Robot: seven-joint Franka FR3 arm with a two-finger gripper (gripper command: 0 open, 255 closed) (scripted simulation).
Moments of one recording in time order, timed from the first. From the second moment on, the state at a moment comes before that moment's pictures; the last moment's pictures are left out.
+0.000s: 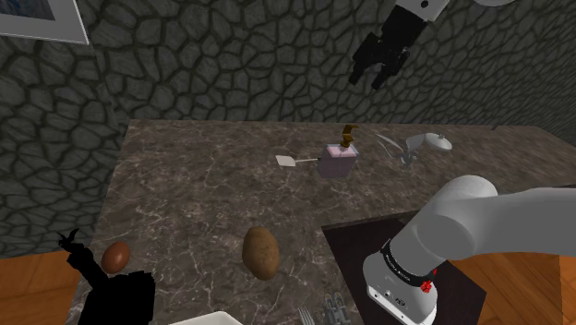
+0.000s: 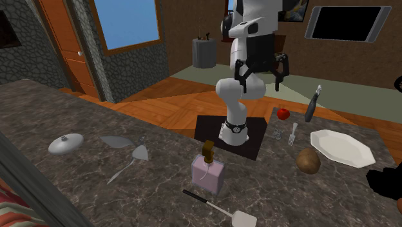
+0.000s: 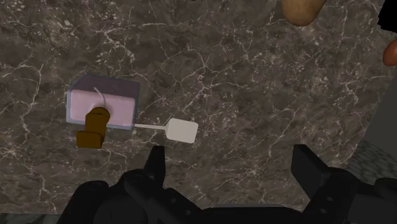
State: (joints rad) arm -0.01 -0.81 -0.07 -2.31 0.12 1.63 0.13
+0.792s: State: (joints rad) arm -0.10 -0.86 -0.21 -2.62 0.05 1.95 0.00
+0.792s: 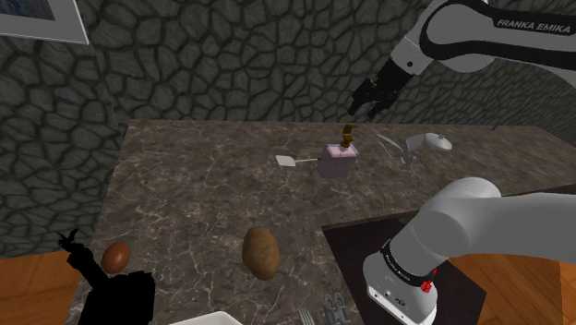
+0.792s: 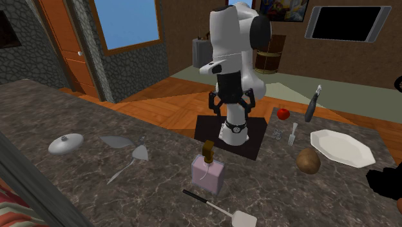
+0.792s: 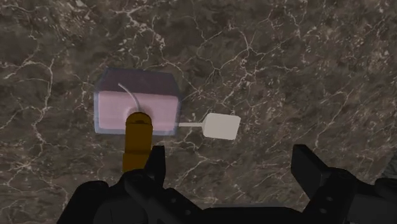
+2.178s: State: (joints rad) arm -0.11 -0.63 -0.43 -2.85 0.05 2.47 -0.20
